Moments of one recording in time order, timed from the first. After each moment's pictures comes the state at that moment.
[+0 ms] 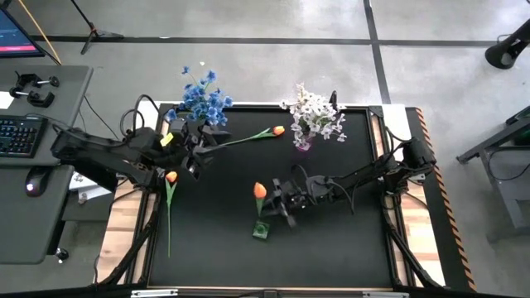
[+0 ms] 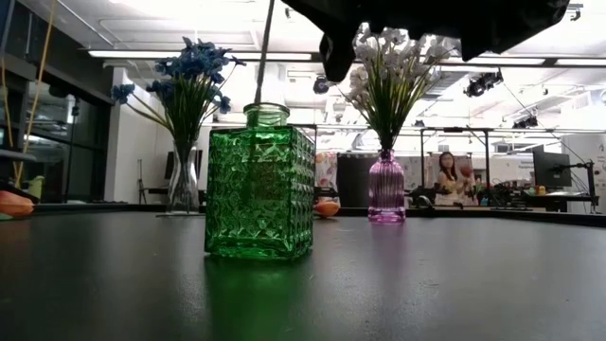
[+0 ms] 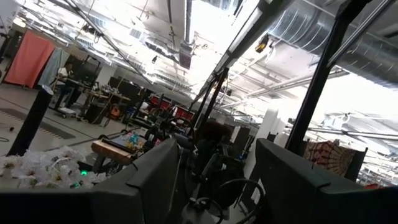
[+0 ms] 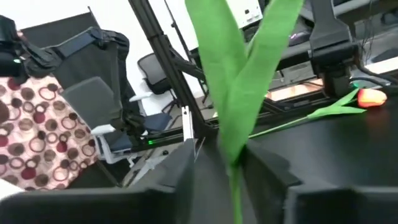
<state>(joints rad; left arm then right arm) -0.17 0.98 0.83 0.56 -0.25 -0.33 0.26 1.75 0.86 0.89 -0.08 0.41</state>
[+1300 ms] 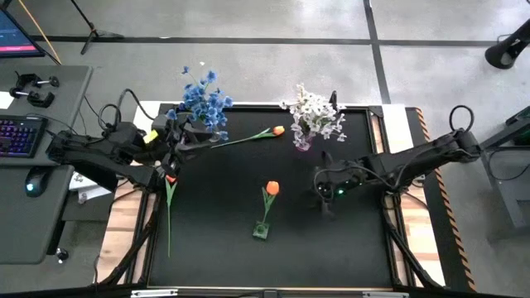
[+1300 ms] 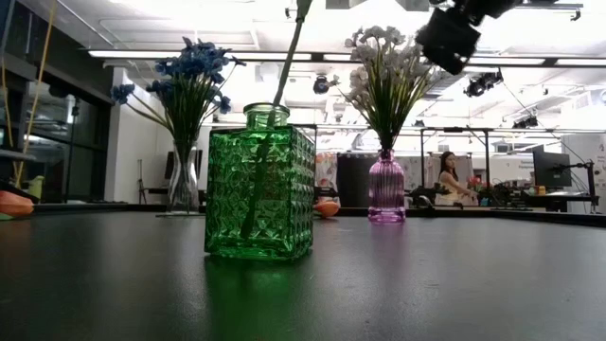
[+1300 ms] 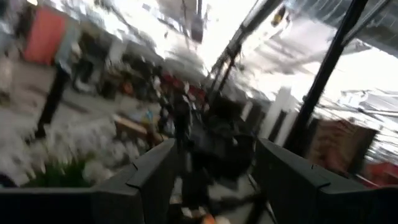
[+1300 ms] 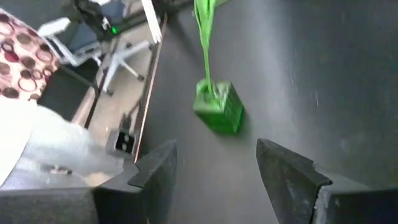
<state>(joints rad) -0.17 0.76 0.83 0.20 -0.26 -0.35 0.23 1.19 0.86 -0.24 -0.15 0.45</state>
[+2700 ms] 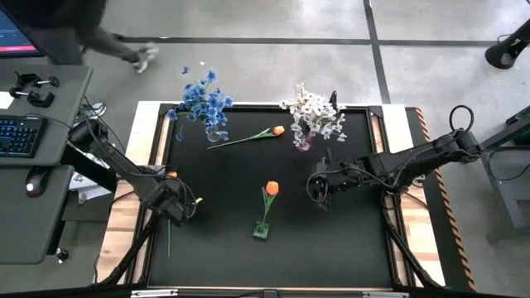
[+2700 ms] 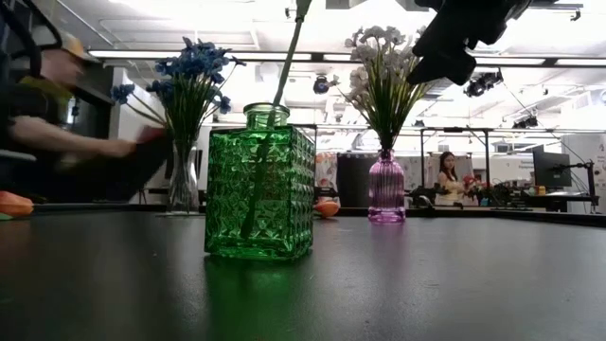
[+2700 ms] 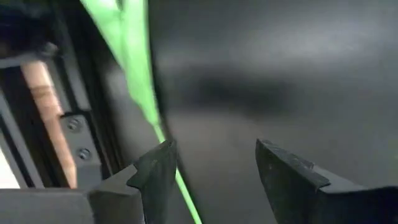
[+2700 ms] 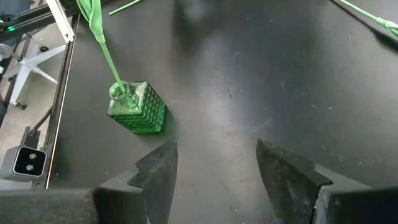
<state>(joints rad) -0.68 1.20 0.64 -1.07 -0.01 -2.08 0.23 1.19 0.86 -0.36 0.13 0.44</state>
